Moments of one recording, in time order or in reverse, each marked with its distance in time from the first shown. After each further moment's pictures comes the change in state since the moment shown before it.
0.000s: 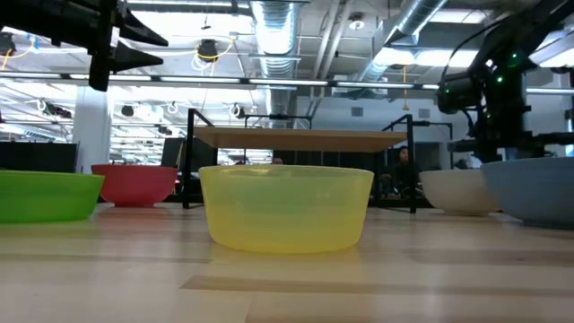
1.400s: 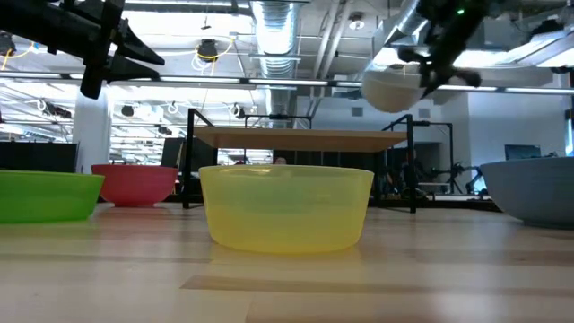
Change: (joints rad) left arm 0.000 0.000 0.000 -0.112 -0.072 -0.004; right arm 0.037 0.021 0.535 0.281 0.097 -0.124
